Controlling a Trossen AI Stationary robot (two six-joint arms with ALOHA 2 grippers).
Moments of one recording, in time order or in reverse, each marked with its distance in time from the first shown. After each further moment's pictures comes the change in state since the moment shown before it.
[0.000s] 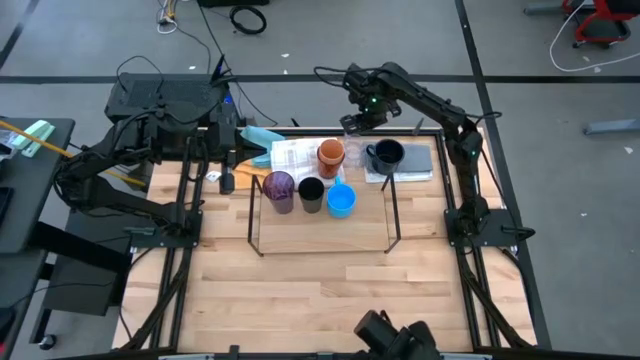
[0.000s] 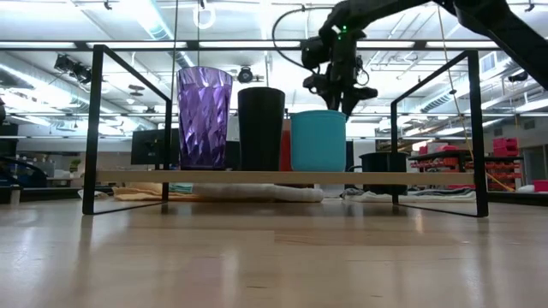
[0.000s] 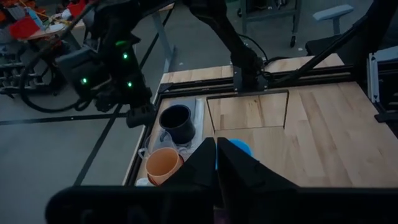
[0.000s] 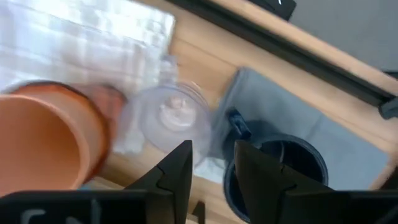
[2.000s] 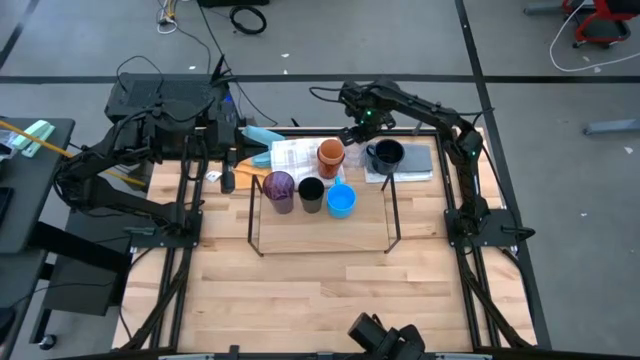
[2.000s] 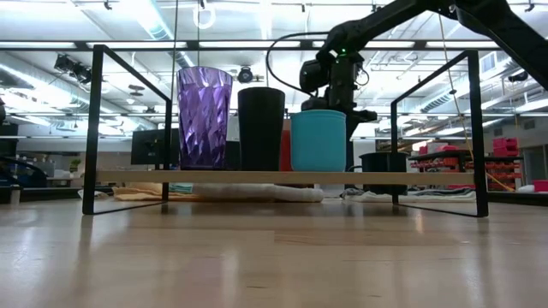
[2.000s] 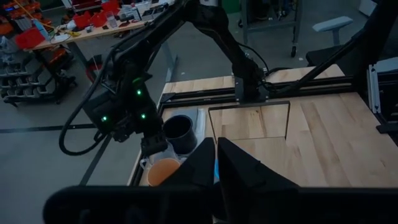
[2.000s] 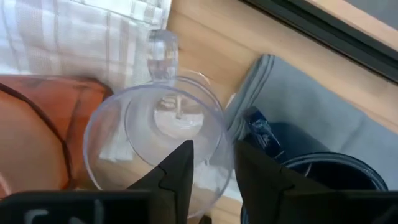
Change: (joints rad) left arm 0.000 0.000 0.000 0.044 0.000 0.003; right arm 0.015 -0.002 -0.218 0.178 -0.042 0.005
